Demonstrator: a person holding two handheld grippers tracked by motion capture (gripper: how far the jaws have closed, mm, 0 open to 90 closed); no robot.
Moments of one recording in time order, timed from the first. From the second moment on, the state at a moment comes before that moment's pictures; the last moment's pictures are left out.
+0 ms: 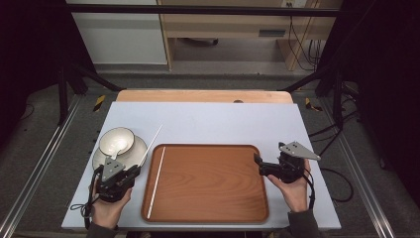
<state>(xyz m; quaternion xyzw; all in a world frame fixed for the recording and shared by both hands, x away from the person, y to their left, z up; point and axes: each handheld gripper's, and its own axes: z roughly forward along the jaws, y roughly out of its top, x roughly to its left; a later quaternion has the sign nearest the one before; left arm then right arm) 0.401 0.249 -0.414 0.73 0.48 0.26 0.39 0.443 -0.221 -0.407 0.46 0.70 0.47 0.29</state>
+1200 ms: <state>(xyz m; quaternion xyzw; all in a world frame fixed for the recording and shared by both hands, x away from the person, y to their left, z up) 0.388 0.199 -0.436 0.66 0.55 0.26 0.43 0.444 -0.218 -0.408 0.46 0.70 0.47 0.28</state>
